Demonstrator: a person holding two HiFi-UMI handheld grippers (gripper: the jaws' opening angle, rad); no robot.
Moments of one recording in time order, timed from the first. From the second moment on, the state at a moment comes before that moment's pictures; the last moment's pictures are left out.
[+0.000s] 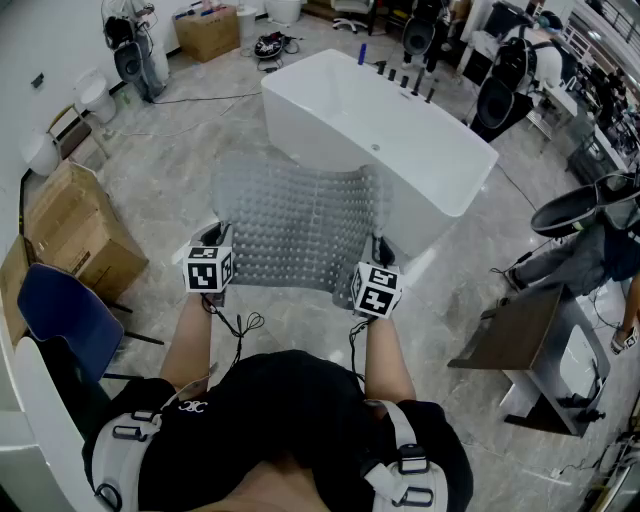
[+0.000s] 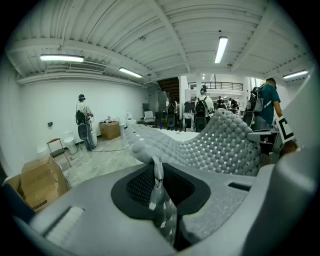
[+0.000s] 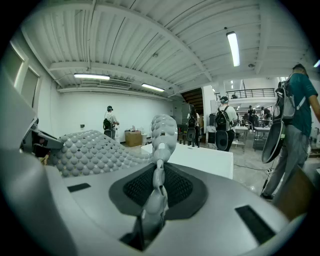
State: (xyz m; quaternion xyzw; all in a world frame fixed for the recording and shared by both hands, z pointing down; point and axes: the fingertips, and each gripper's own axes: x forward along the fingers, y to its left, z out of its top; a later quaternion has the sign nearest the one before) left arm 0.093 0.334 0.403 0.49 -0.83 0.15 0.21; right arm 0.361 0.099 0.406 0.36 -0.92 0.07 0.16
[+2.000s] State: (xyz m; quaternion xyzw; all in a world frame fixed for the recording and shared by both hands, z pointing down) left arm -0.002 0.409 0.438 0.48 -0.84 0.14 0.22; right arm 0.258 0.167 0.444 0.34 -0.92 0.09 0.17
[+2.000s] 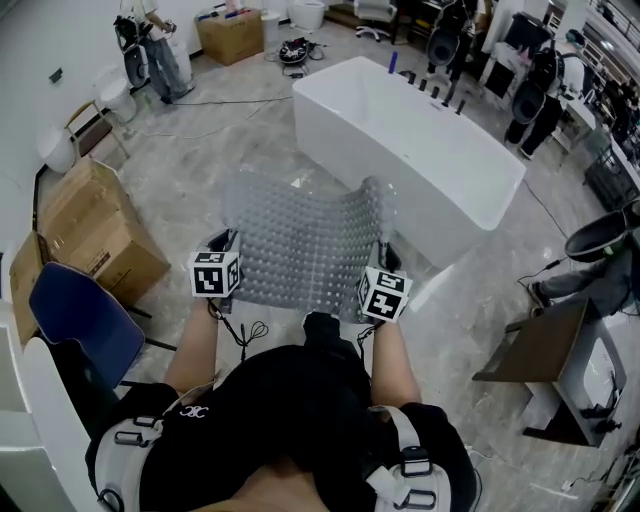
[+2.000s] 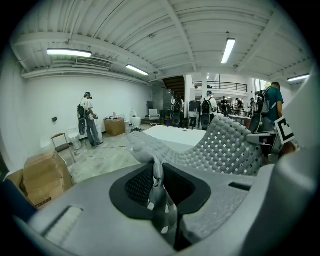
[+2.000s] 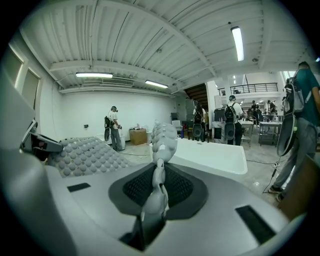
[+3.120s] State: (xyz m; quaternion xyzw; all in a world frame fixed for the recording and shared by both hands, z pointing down) left arm -0.202 0.075 0.455 0.51 -0.80 0.19 0.27; right arm 0.078 -0.136 0.472 0.37 -0.90 0.14 0.19
